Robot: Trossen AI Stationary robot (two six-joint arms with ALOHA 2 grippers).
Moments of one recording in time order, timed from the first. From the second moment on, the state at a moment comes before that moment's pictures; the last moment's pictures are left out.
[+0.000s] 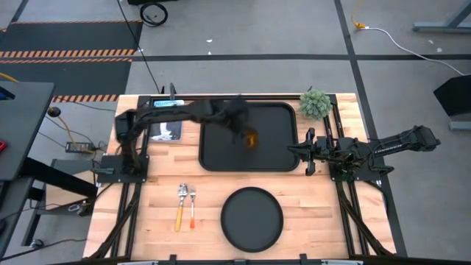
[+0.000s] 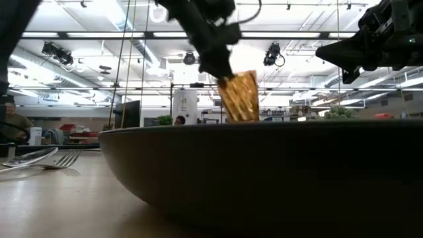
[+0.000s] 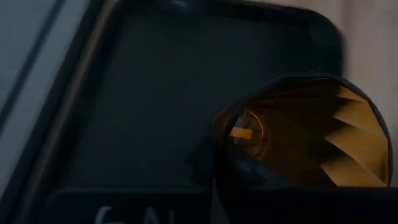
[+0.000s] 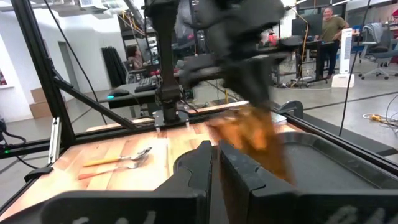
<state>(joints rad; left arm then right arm) 0.26 1.93 1.69 -0.63 -0.04 0.07 0.12 0.42 0.01 0.50 0.29 0.09</state>
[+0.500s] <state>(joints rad) 0.44 2.28 2.05 -0.55 0.06 0.20 0.12 0.42 0.01 0.50 0.29 0.09</state>
